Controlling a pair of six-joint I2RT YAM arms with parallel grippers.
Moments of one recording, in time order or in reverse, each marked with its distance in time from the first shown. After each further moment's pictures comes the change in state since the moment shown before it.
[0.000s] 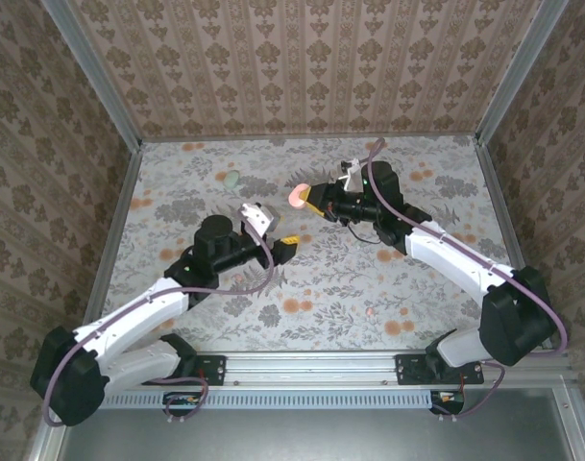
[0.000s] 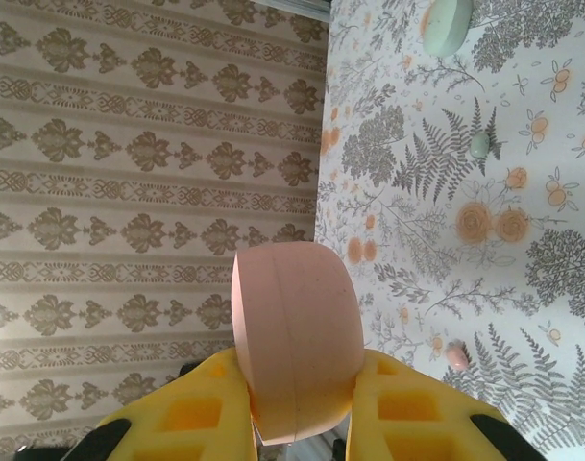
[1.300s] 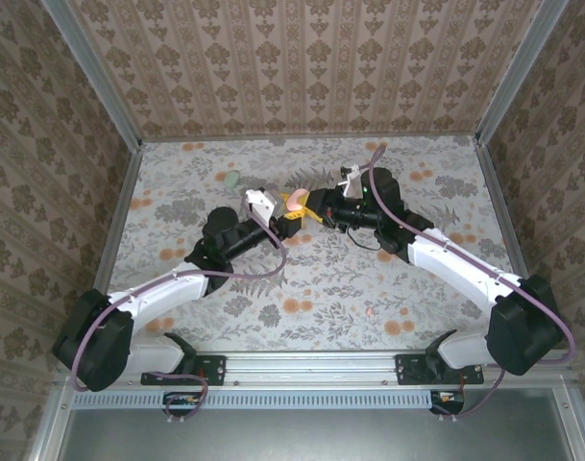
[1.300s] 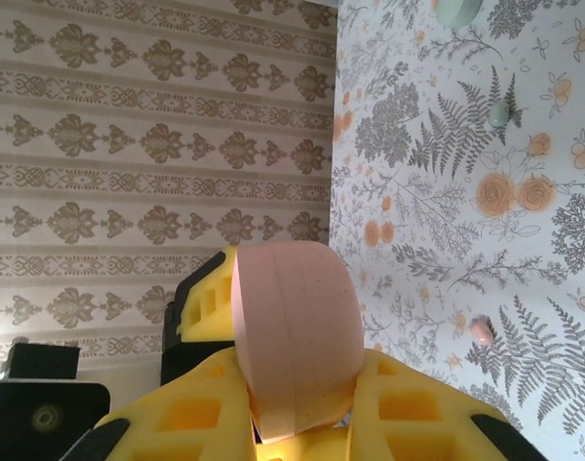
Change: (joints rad) left arm 0.036 0.221 0.011 0.430 0.033 -0.032; right arm 0.040 -0.052 -0.037 0.007 0.024 0.063
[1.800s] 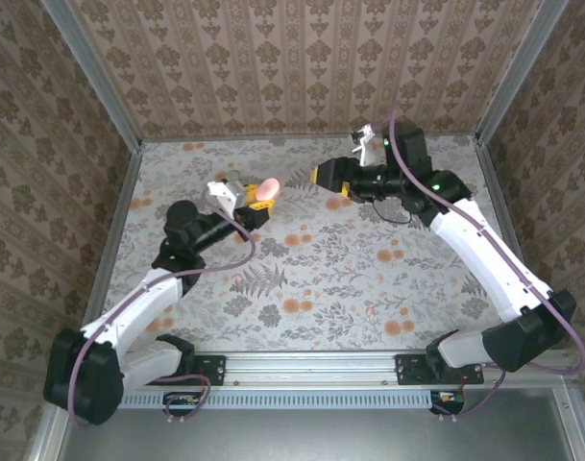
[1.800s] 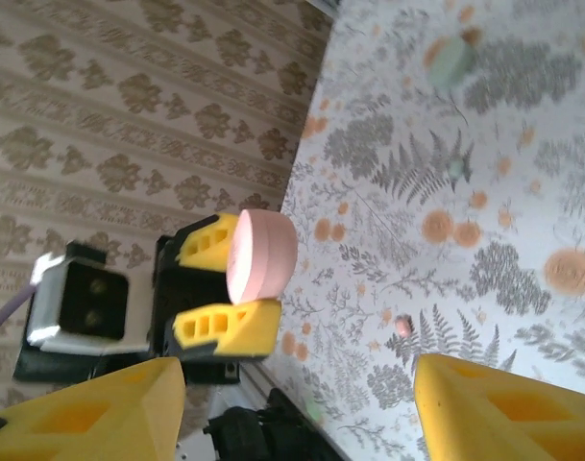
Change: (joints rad) left arm 0.260 -0.200 -0.005 -0.146 0.277 -0.002; right arm -0.104 0.016 0.507 -0.688 -0.091 -0.515
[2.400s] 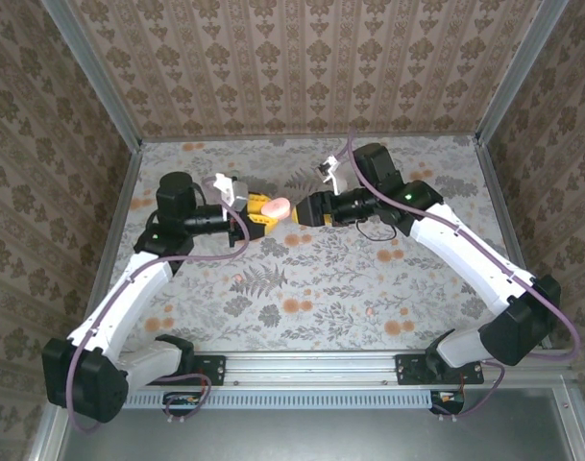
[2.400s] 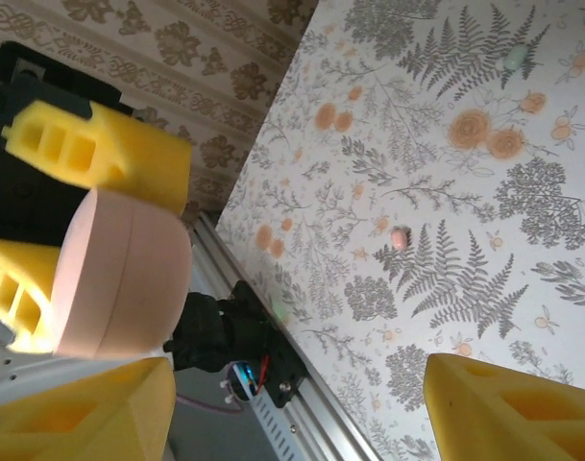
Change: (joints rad) left arm 0.044 0.035 0.280 -0.548 0.489 0.219; right arm 0.131 0.046 -0.113 -0.007 -0.048 -0.167
